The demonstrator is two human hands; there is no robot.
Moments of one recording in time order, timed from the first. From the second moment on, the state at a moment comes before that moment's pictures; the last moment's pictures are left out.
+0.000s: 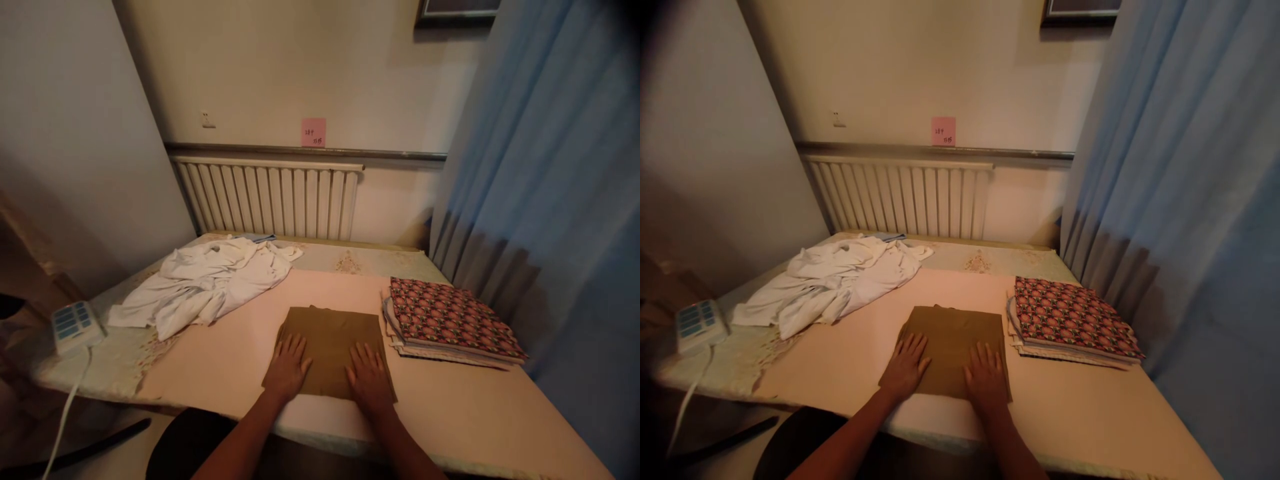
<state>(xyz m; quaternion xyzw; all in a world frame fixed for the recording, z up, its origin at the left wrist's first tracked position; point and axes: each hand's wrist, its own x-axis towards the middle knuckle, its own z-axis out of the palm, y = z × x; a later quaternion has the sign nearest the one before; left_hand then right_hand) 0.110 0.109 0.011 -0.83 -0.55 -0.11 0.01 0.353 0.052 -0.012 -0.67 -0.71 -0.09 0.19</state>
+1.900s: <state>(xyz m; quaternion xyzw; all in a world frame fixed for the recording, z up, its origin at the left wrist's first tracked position) 0.088 0.114 -0.003 -0.82 -0.55 -0.16 0.04 0.359 0.044 -0.011 -0.64 -0.76 -0.02 0.12</state>
